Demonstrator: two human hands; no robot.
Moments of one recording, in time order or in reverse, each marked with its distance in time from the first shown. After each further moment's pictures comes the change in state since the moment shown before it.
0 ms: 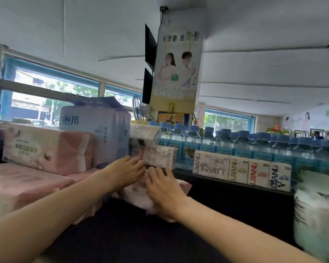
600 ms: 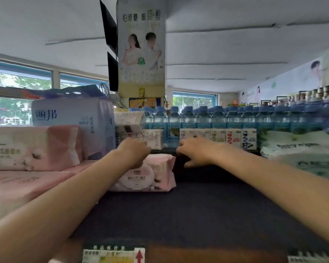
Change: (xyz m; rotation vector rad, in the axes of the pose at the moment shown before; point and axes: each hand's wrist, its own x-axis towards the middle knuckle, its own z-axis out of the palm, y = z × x) left_hand 0.012 0.003 -0.025 -0.198 0.010 -0.038; right_hand -0.040 0.064 -0.071 0.022 -0.503 0.144
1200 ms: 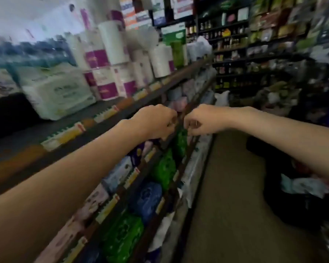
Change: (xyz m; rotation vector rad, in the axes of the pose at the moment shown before) left_hand -0.176 0.334 -0.250 -0.636 0.536 1.230; right_hand -0.508 -0.096 -0.032 0.429 -0.496 1.075
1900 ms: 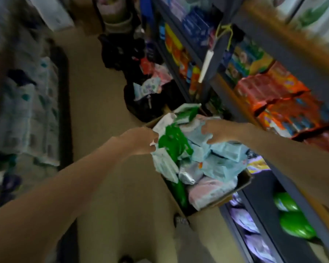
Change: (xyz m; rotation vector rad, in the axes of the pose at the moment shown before) left_hand 0.166 0.577 0.166 -0.171 -0.572 0.790; right_hand -0.534 0.296 0.323 0.365 -0.602 0.876
